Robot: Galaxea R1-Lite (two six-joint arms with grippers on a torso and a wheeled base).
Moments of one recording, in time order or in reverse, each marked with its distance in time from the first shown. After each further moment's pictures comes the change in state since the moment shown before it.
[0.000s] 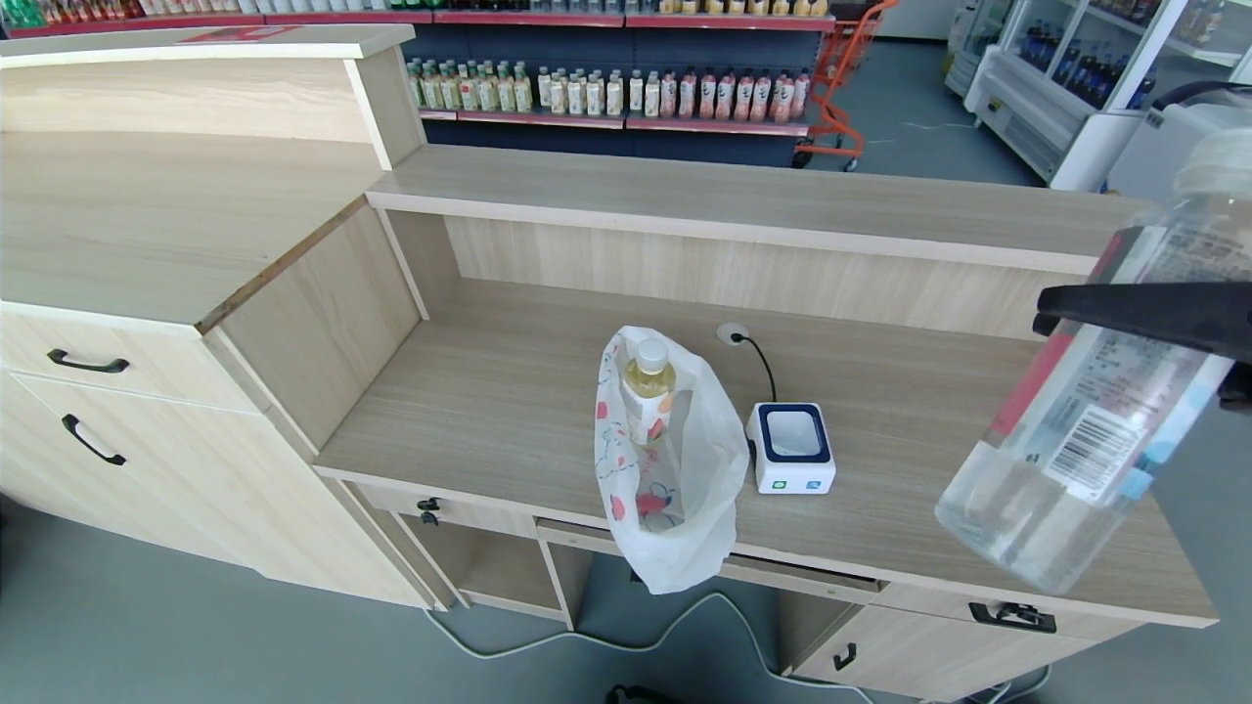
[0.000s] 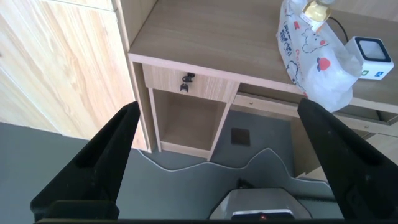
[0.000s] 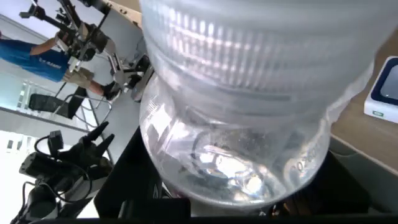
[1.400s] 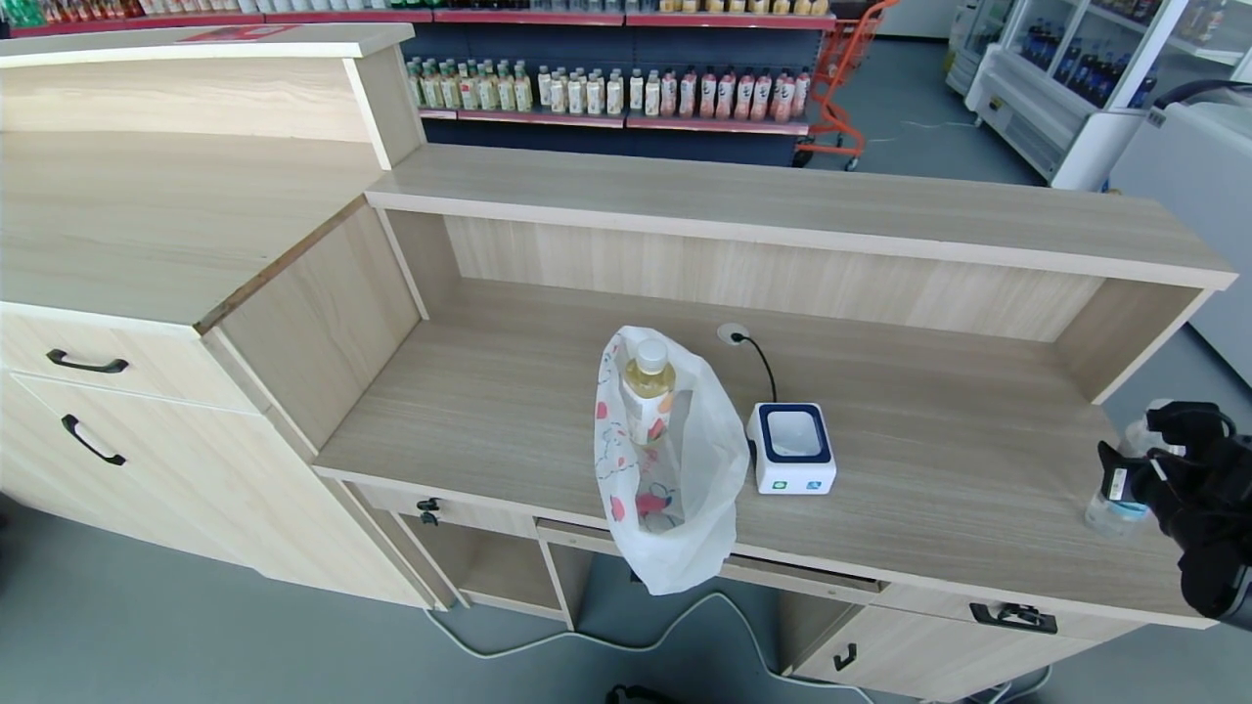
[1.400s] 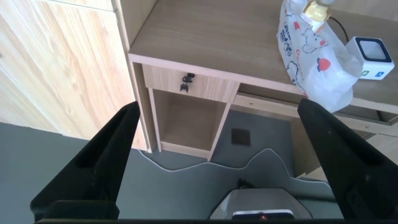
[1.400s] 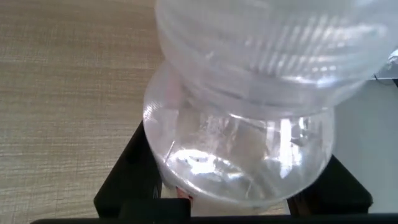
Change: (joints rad) left arm 0.000 0.000 0.000 0.000 0.000 0.000; right arm -0.861 1.299 0.131 -1.453 -0.431 -0.652
